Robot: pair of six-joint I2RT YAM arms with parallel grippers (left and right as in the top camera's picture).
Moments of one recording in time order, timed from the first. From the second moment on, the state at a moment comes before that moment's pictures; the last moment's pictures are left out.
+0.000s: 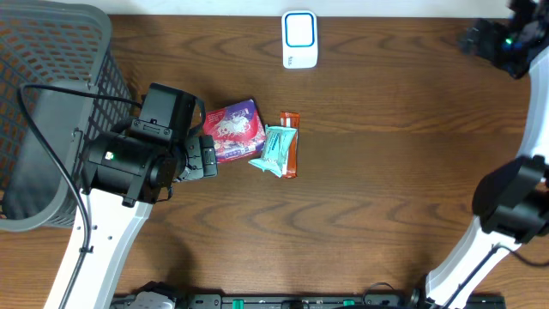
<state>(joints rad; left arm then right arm) -0.31 1.27 1.43 -1.37 -0.19 -0.41 -0.29 2.09 2.16 -1.08 -0.38 0.09</state>
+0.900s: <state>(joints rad) -0.31 1.27 1.43 -1.37 -0.19 -0.41 0.46 2.38 2.14 -1.39 -0.46 0.20</state>
